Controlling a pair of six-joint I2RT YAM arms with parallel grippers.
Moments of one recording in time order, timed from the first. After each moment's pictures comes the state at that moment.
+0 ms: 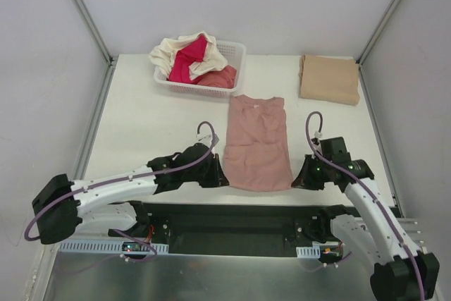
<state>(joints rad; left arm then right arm) -1.01 1.15 0.61 -0.24 0.08 -0.98 0.23 0.83 0.57 -0.90 -0.32 0.48</state>
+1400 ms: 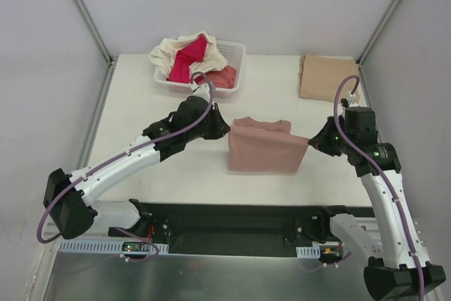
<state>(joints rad) -0.80 1.24 1.04 -0.34 -0.07 -0.72 0.15 0.83 1.01 -0.96 -0.12 0.49</state>
